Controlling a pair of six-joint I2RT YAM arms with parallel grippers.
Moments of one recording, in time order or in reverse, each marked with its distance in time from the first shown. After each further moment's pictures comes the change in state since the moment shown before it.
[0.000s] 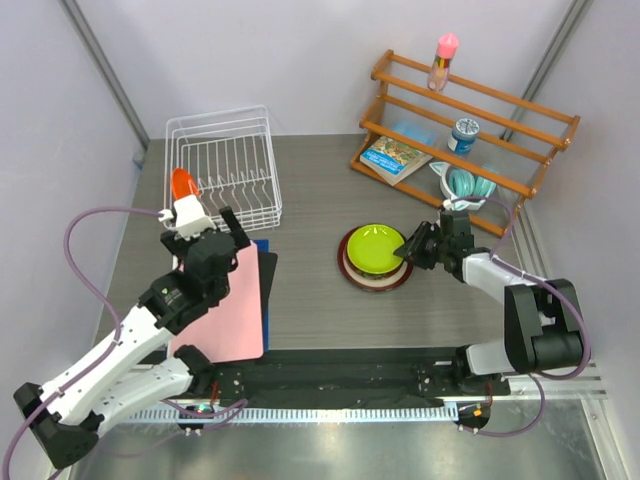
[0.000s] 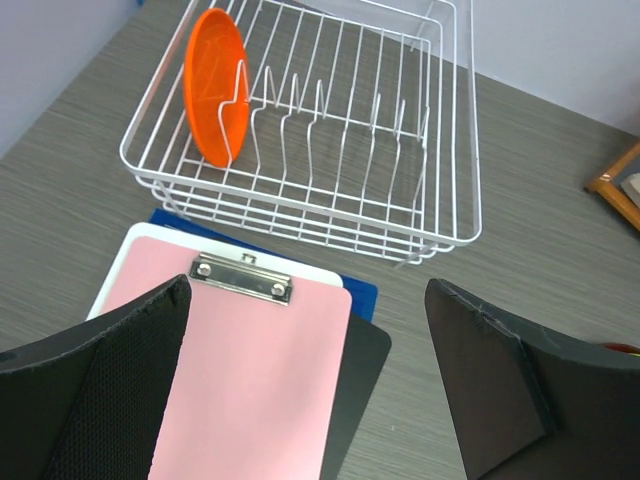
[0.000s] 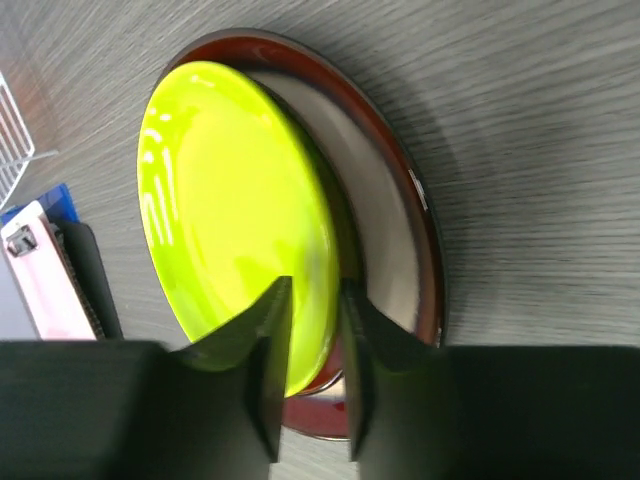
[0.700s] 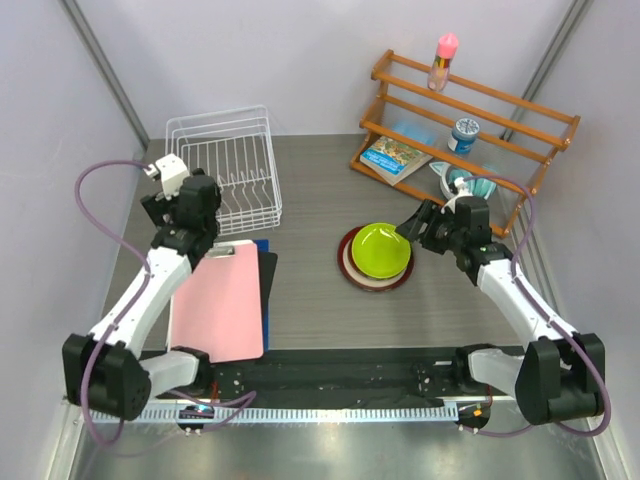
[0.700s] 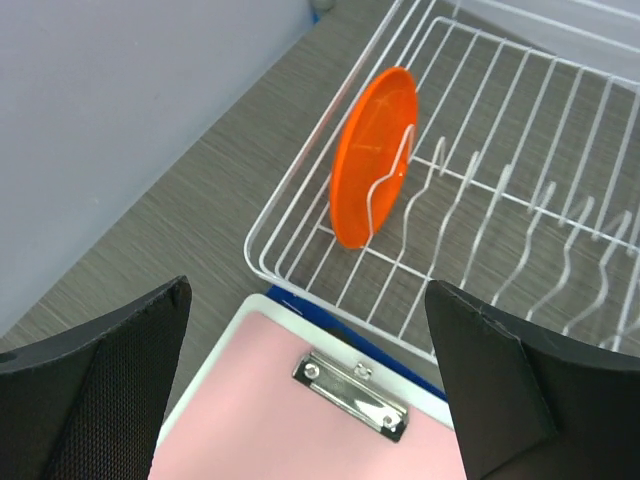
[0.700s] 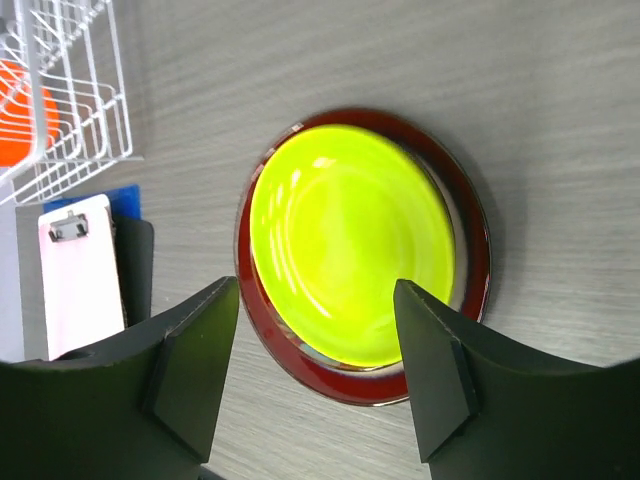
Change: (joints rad) left arm 0.459 0.369 0.127 0.170 0.095 0.188; right arm 0.000 -0.241 0.105 -0.164 0.022 -0.122
